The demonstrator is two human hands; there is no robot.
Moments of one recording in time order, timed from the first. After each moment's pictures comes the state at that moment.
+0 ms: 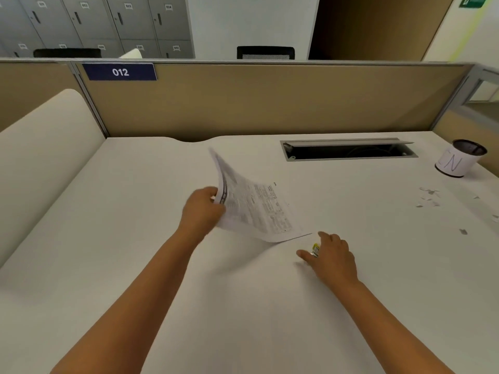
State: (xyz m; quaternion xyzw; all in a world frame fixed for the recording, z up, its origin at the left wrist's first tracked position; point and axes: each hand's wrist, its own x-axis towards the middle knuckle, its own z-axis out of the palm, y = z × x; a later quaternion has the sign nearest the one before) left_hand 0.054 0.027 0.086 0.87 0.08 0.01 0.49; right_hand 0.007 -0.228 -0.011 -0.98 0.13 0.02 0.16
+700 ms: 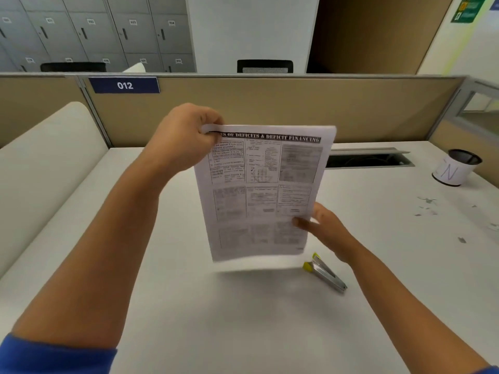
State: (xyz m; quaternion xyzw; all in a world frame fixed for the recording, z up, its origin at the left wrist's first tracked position) left_hand 0.054 0.040 0.235 0.93 -0.14 0.14 0.31; right_hand 0.044 -0.227 0.061 -0.82 -0.04 0.06 0.57
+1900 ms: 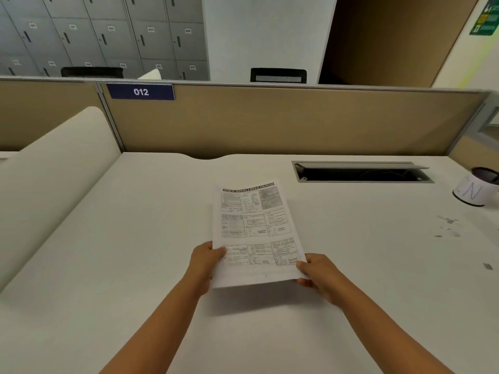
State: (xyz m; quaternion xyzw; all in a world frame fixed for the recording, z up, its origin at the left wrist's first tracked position) left_hand 0.055 0.048 0.003 0.67 0.23 -0.09 0.70; right_hand 0.044 -0.193 0.007 -0.75 0.19 0.21 0.60
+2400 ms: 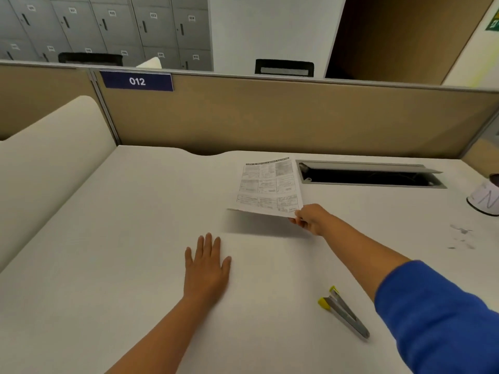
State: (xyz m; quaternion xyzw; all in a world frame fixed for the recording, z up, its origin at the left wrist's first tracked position) left_hand 0.075 0.048 -0.068 0.99 0.04 0.02 0.16; right_hand 0.196 -0.187 0.030 -0.74 0.24 0.17 0.61
